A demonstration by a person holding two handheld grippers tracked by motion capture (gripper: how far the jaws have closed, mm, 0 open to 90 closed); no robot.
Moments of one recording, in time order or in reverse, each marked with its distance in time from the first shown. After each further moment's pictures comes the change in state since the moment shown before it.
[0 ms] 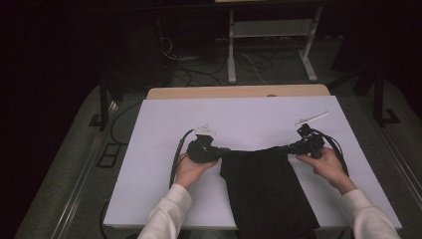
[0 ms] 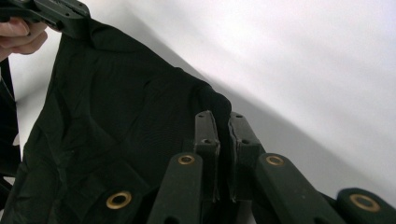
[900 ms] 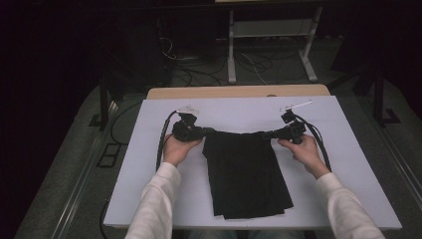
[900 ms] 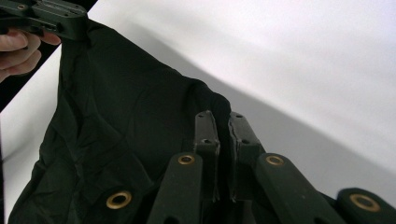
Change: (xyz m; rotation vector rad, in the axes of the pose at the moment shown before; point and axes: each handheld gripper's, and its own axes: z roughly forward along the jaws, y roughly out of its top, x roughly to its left) left arm 0.062 0.029 -0.023 -0.017 0.115 -0.031; right arm -0.006 0.047 0.034 -0.078 -0.020 0.095
